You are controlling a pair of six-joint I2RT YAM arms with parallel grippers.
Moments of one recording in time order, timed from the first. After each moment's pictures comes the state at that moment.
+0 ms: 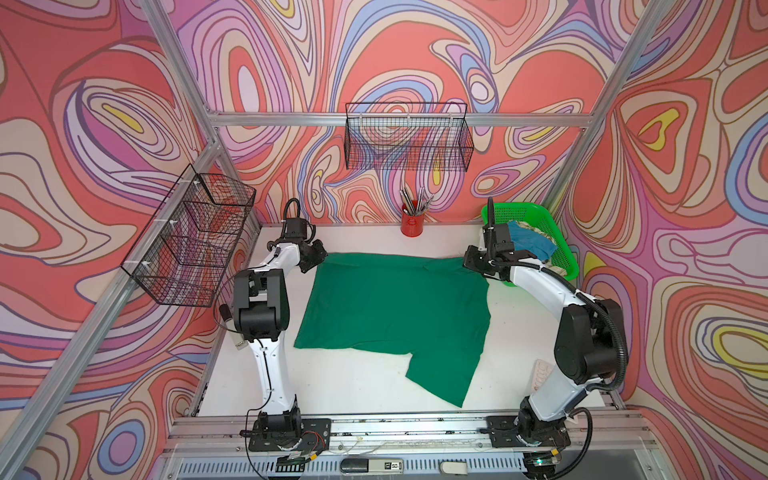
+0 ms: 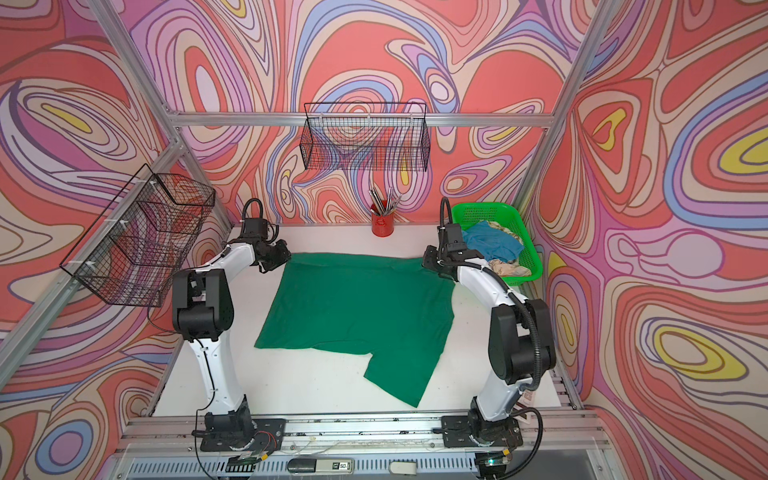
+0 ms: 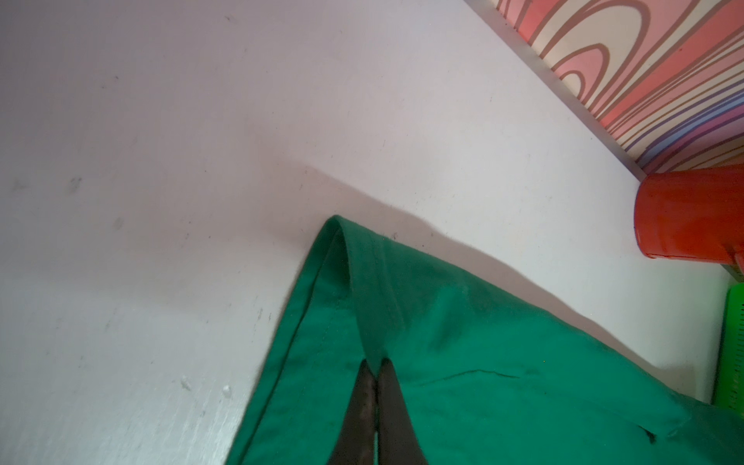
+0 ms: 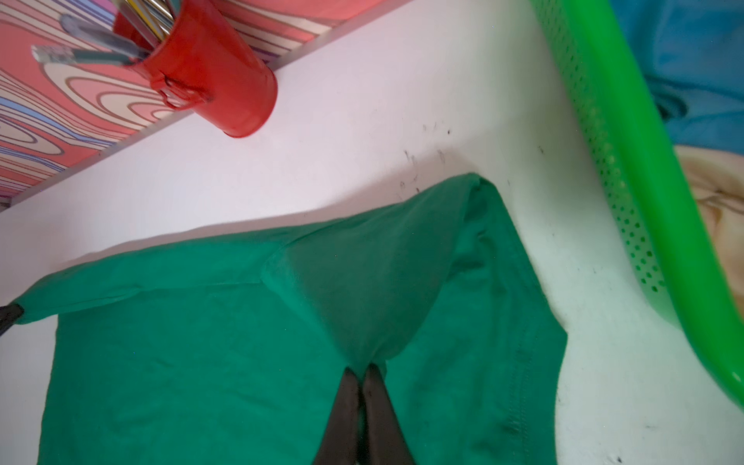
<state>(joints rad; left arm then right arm) 0.05 2.13 1.63 -0.47 0.25 -0.52 0.16 1.71 1.28 -0.41 -0.07 0.48</state>
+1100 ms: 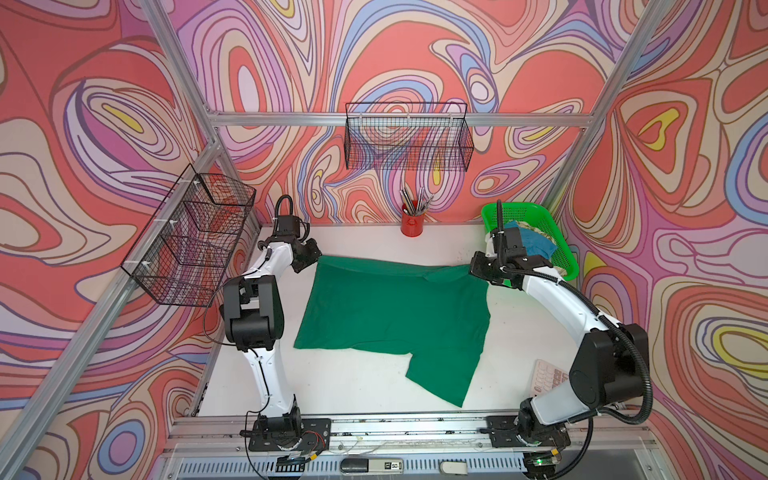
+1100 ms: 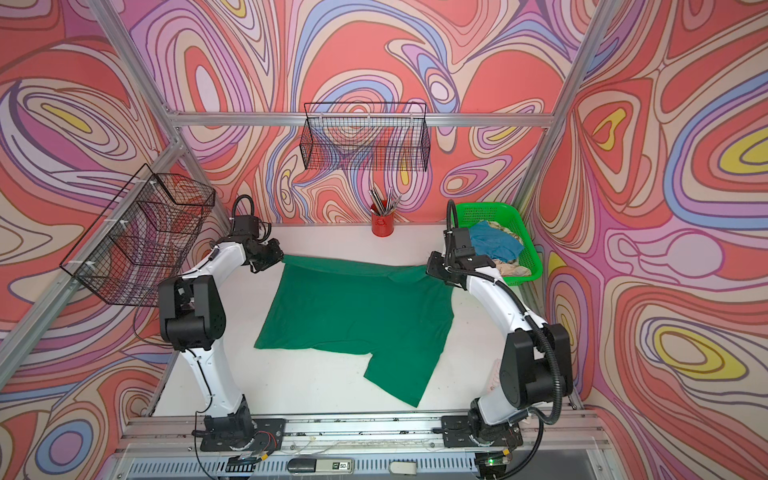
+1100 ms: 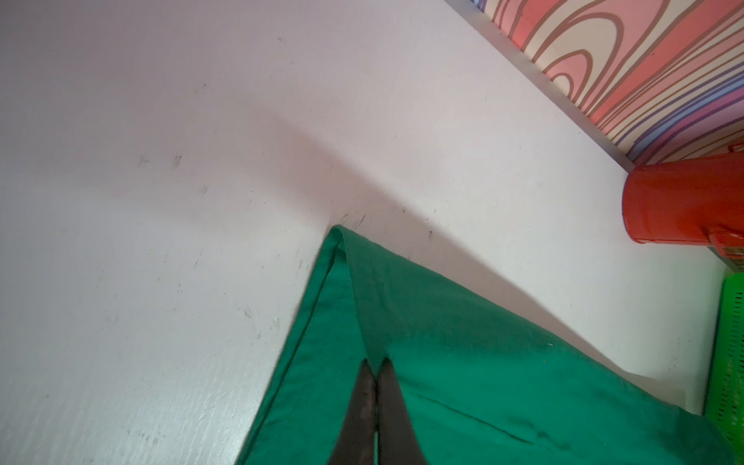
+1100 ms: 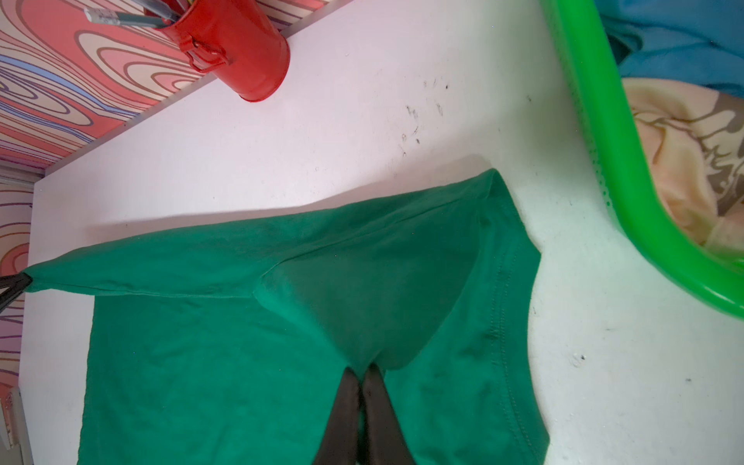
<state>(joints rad) 0.07 2.01 1.57 -0.55 0.23 -0.48 0.16 1.54 1.22 -0.55 -0.11 0.48</state>
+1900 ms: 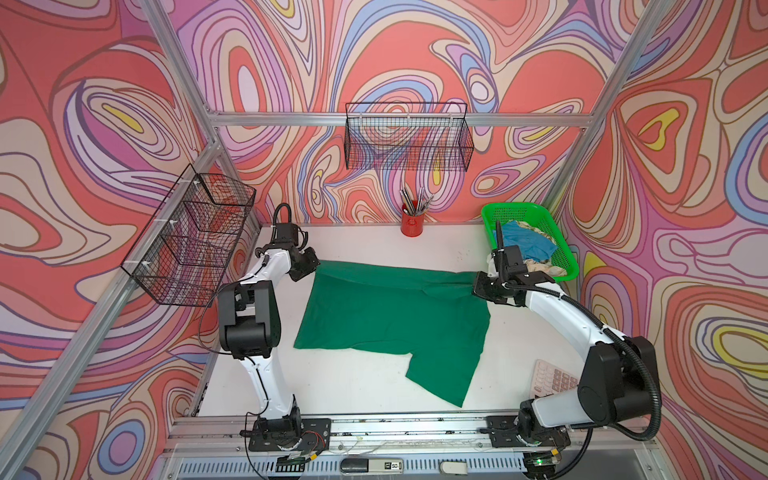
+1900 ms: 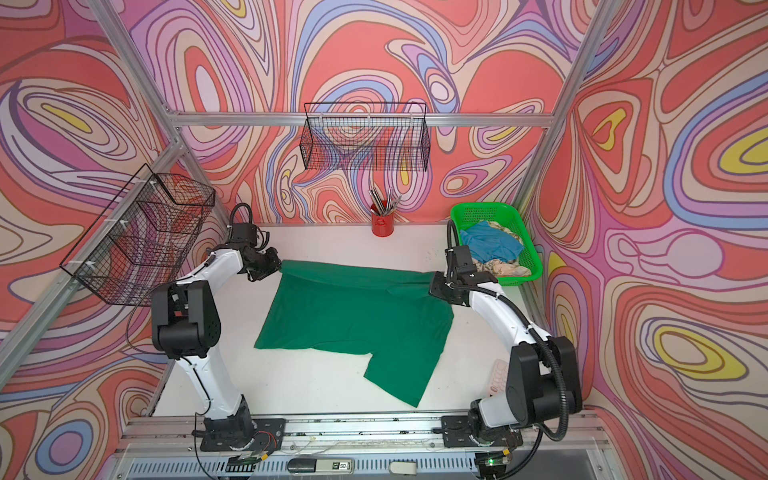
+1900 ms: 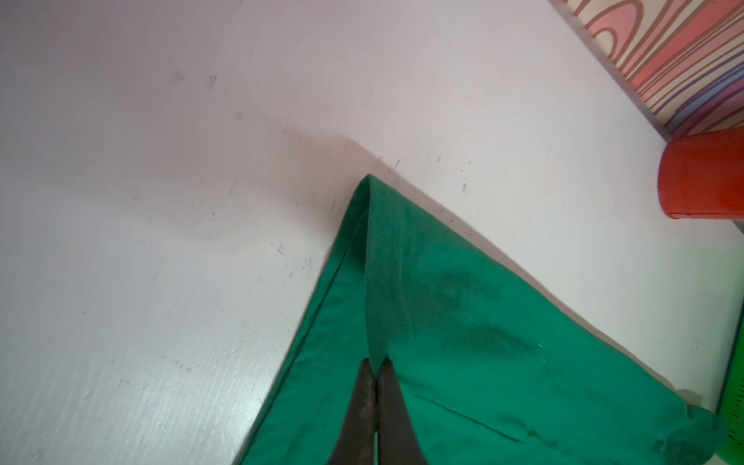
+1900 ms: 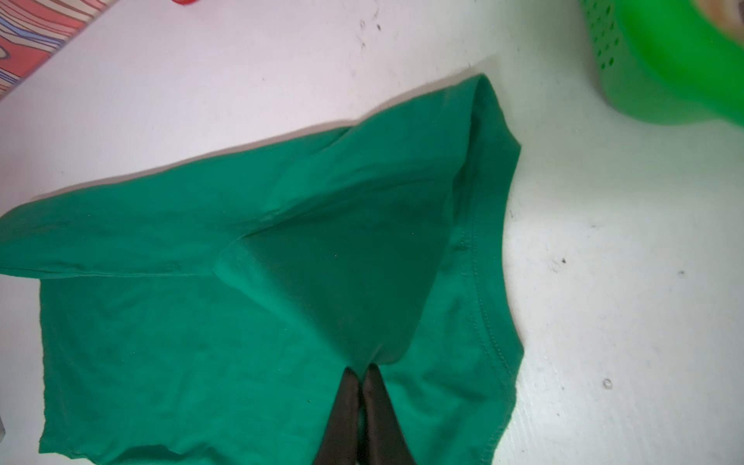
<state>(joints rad) 0.08 1.95 1.45 -0.56 0.22 -0.48 0.16 1.45 1.03 -0.57 -0.12 0.49</state>
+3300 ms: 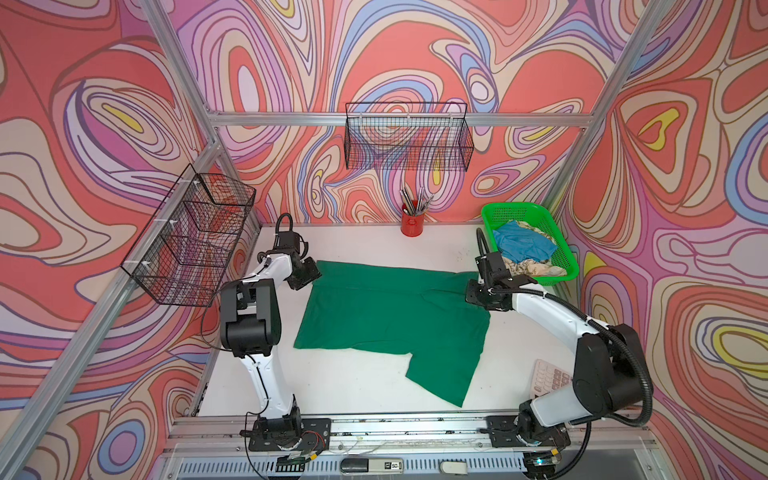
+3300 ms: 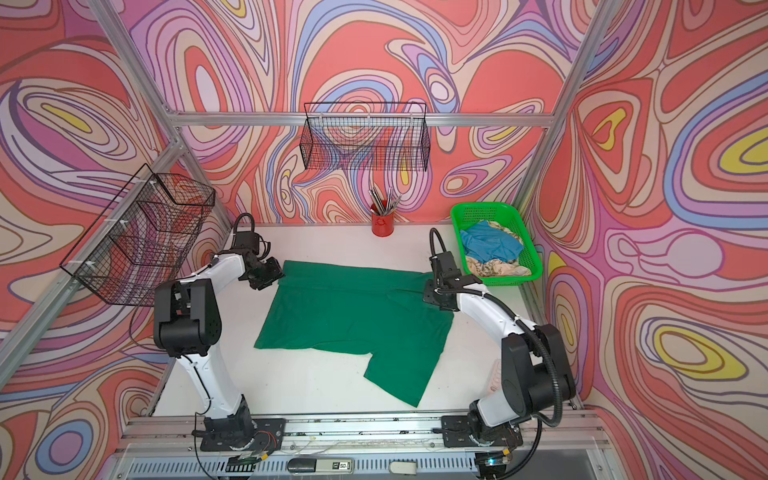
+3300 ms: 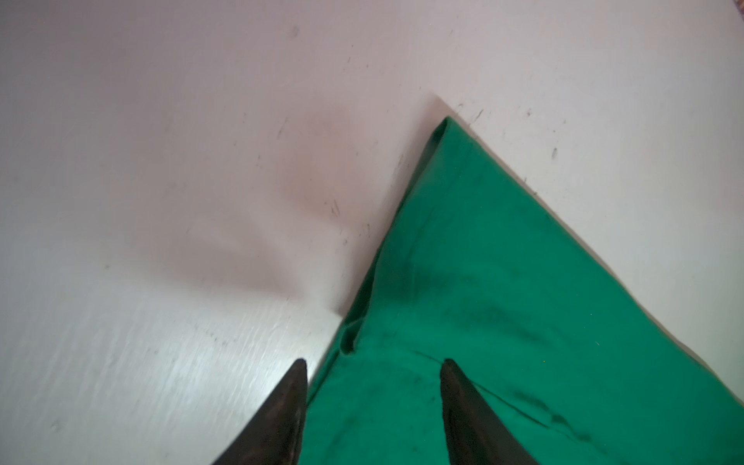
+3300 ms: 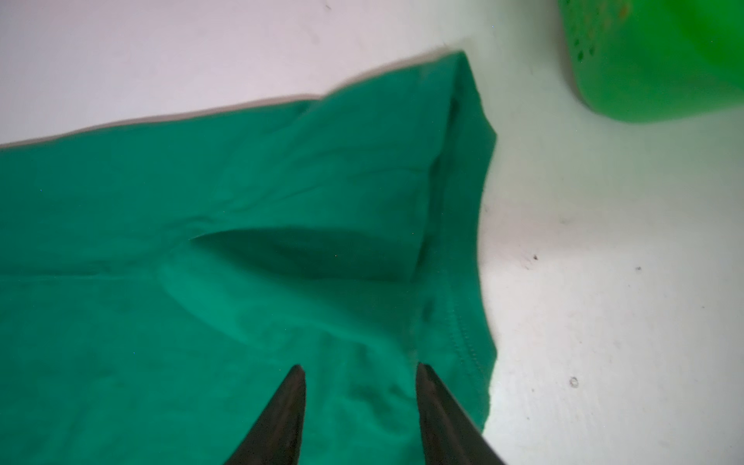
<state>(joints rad) 0.08 1.92 1.37 -0.57 0.16 -0.49 0.33 1.50 1.04 -0.56 0.10 0.47</state>
